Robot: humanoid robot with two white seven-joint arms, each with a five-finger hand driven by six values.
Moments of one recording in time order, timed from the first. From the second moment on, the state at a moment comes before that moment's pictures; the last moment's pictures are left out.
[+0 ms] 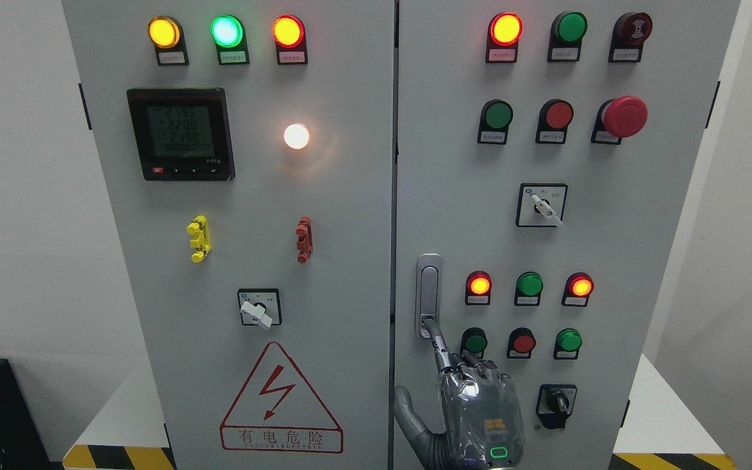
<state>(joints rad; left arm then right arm) 0.05 -0.10 -0.16 -0.05 0.12 -0.03 -0.03 -0.27 0.14 0.34 -1.76 1.39 0.19 -0.15</state>
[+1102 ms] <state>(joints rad) 0.05 -0.10 -0.16 -0.05 0.12 -0.03 -0.03 -0.28 0.14 0.34 -1.73 1.39 0.20 -0.15</state>
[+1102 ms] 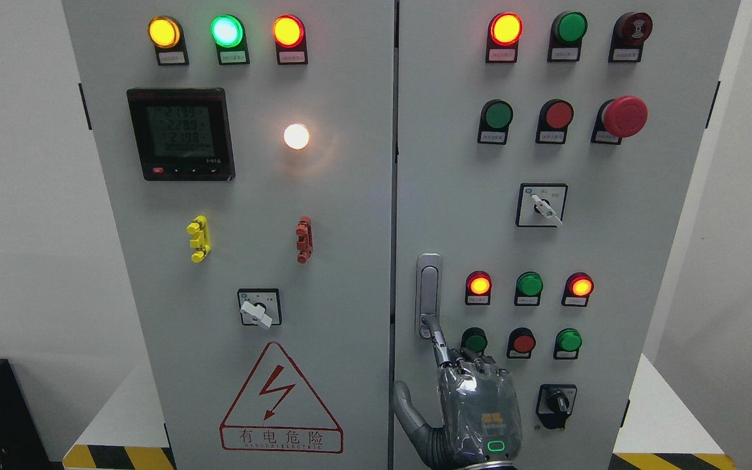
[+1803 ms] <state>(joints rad) 0.05 -0.10 -0.16 -0.05 0.12 -0.03 -0.03 -0.28 0.14 0.34 -1.72 1.39 0.20 -0.13</state>
